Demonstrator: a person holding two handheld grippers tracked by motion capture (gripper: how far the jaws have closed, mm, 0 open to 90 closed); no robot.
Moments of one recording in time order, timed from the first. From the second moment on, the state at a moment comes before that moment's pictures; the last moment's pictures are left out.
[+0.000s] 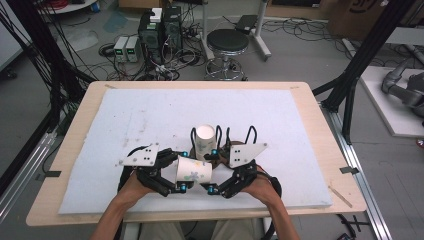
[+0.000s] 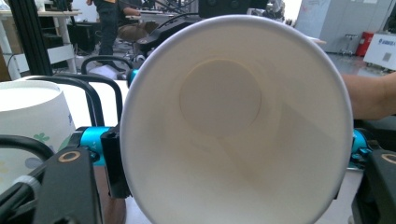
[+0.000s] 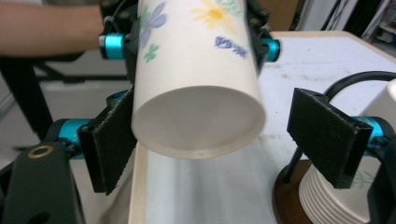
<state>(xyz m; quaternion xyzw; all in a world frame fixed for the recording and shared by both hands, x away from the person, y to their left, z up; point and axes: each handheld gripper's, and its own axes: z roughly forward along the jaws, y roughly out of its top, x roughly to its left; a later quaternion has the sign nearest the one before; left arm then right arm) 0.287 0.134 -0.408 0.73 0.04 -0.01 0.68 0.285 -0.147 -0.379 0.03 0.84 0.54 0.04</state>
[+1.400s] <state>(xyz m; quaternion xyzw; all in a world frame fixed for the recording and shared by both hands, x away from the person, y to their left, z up) 0.325 0.175 -0.364 0.88 0.11 0.02 0.46 0.279 -0.261 -0.402 0.26 0.78 0.54 0.17</state>
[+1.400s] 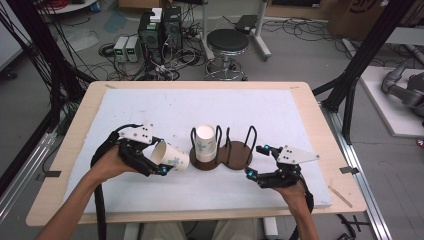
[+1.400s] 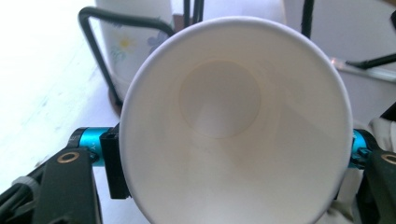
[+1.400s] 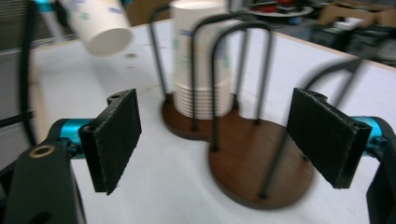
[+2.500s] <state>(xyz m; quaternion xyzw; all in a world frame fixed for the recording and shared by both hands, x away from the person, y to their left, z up) 0.375 0.176 -0.331 0.95 0.12 0.04 0.29 0.305 -0.282 -0.440 0.41 0.76 0.42 0.27</state>
